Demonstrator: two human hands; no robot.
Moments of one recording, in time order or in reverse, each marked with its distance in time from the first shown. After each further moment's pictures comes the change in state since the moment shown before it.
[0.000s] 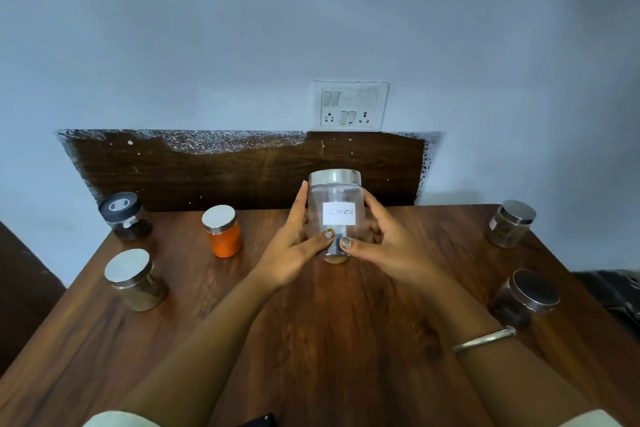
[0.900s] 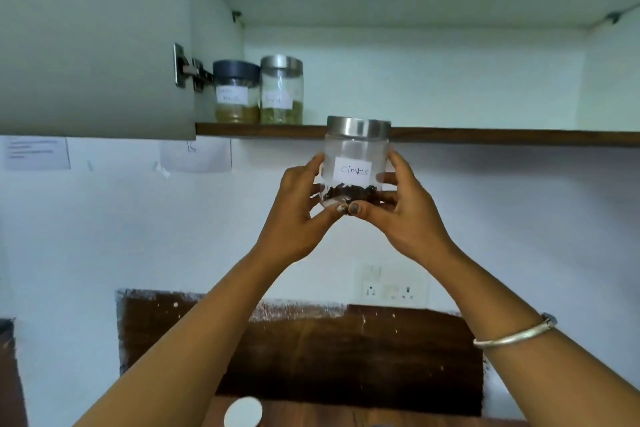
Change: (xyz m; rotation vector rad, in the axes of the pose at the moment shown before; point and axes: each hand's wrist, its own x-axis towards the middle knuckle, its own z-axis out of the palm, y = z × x) left_hand 0.117 0.236 -0.102 0.610 0.449 0.653; right_hand 0.135 -0.261 -0.042 -0.178 0.333 -0.711
